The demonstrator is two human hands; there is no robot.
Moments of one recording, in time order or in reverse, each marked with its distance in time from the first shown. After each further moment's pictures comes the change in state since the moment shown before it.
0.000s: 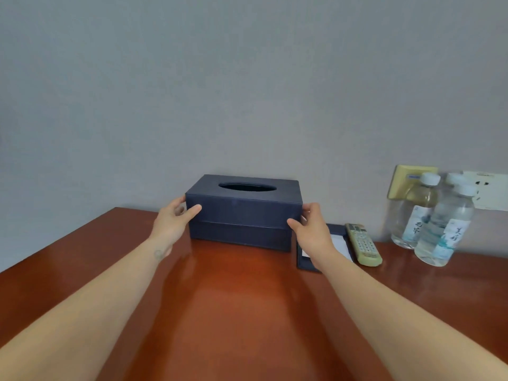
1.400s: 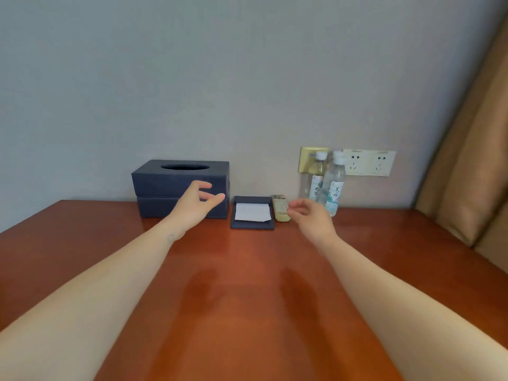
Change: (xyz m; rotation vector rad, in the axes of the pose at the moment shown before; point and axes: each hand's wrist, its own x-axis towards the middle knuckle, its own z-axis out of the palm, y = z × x) left_hand -0.140 0.092 0.103 0.233 -0.339 0.127; right_hand -0.129 -0.012 -0.162 -0.188 0.163 0.069
